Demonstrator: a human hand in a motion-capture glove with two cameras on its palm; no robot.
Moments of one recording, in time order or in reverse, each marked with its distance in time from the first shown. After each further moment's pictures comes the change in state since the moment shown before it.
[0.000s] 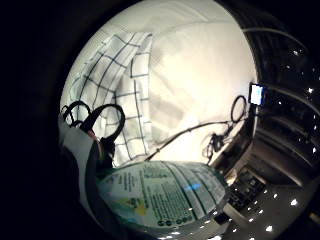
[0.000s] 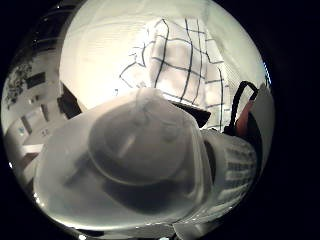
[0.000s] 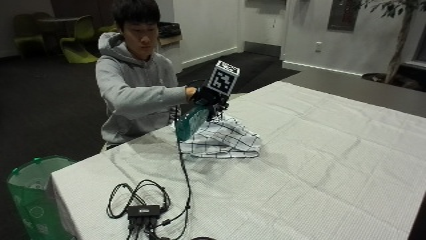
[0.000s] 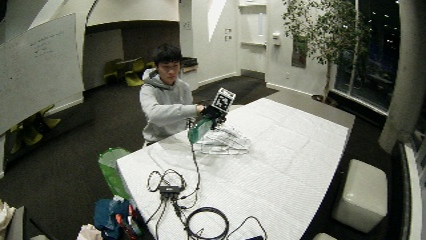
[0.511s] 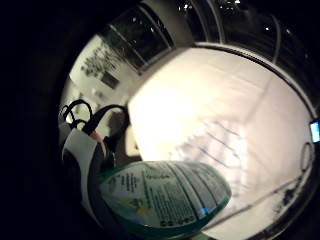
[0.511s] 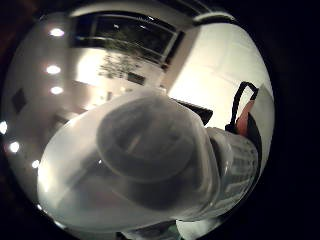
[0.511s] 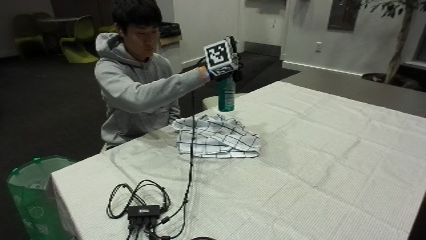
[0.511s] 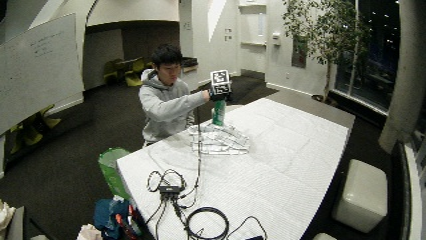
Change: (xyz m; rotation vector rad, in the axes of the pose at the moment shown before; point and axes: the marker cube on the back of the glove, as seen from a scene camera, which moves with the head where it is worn) arm -0.111 0.000 -0.108 0.636 -0.972 -0.375
